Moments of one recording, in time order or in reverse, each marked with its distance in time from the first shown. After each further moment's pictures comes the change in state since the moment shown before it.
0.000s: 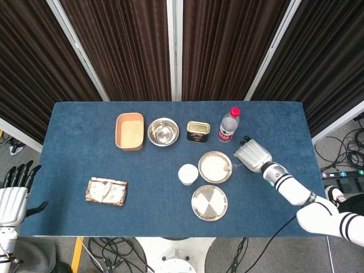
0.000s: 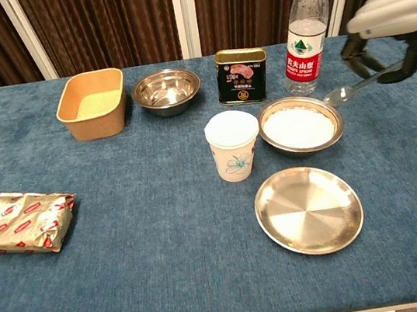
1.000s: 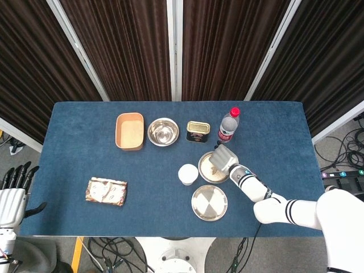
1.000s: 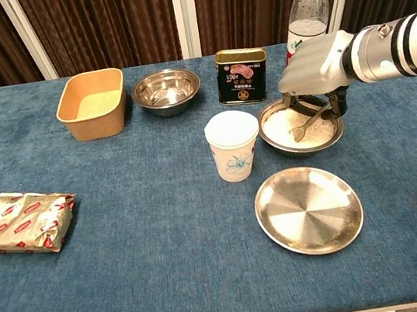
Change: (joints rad) left arm 0.011 -0.024 0.003 0.048 0.007 0.016 -0.050; right arm 0.300 -0.289 -0.226 0.107 0.460 0.127 -0.412
